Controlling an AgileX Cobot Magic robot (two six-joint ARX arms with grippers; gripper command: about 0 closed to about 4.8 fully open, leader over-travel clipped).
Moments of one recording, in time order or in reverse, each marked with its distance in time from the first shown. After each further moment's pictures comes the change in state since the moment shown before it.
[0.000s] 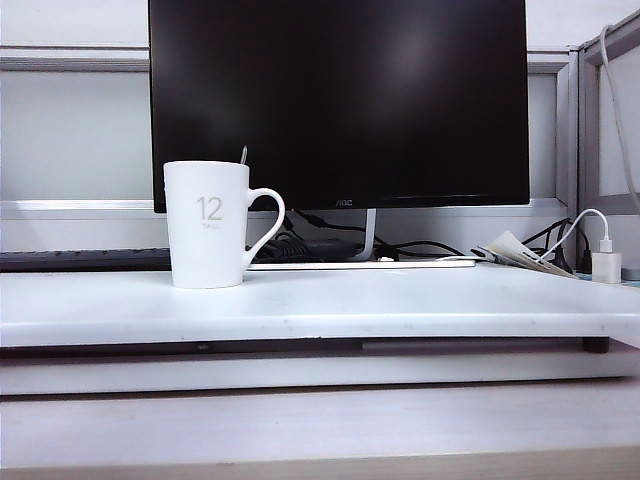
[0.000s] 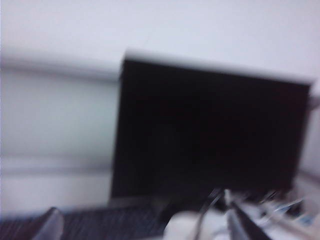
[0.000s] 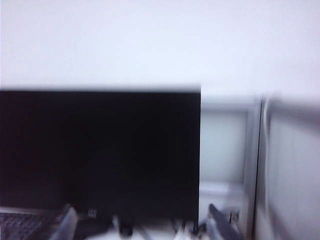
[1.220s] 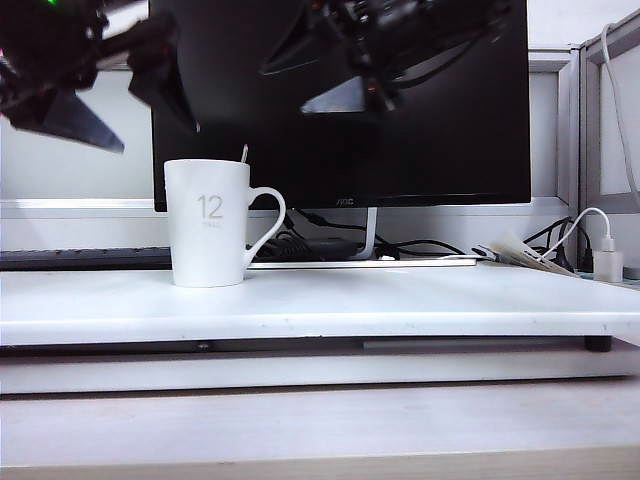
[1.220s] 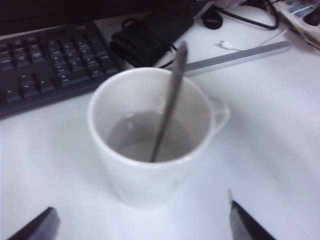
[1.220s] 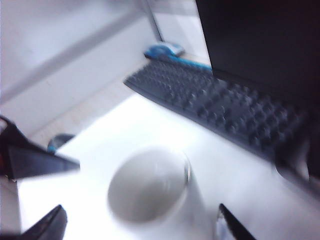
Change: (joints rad) left arm -0.437 1.112 0.356 -0.040 -0.256 0.137; right arm 0.393 1.552 0.640 0.304 -0.527 0.186
